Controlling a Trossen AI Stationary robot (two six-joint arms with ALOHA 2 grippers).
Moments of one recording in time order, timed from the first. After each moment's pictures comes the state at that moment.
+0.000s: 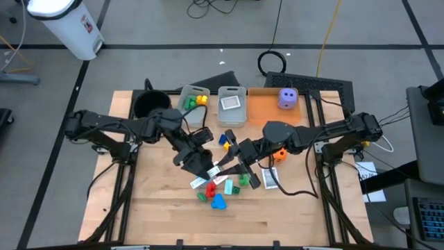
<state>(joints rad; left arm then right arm) -0.08 1.40 1.24 0.19 0.77 -1.13 0.19 1.53 1.39 0.20 -0.29 0.02</state>
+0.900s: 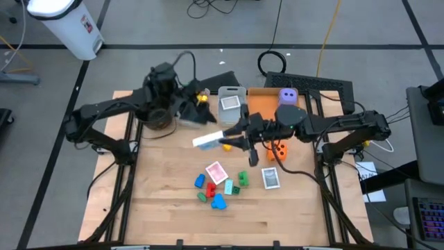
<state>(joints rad) 0.43 1.38 1.24 0.19 1.13 -0.93 0.10 1.41 1.39 0.09 -0.04 0.07</state>
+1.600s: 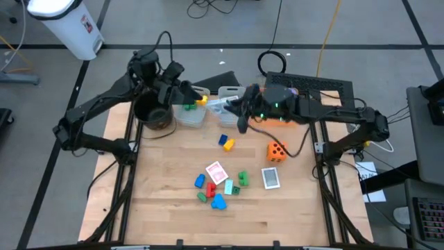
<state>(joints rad) 0.68 1.25 1.24 -0.13 1.12 -0.62 -0.15 1.41 1.40 -0.22 0.13 0.22</state>
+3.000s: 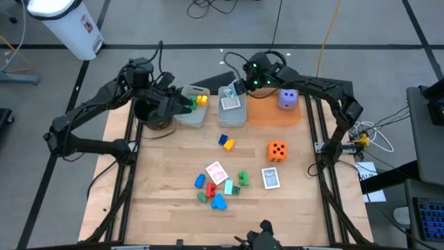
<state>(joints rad) 0.60 1.11 1.24 -0.50 0.77 -0.44 -0.67 1.75 1.48 -0.44 -0.23 0.45</state>
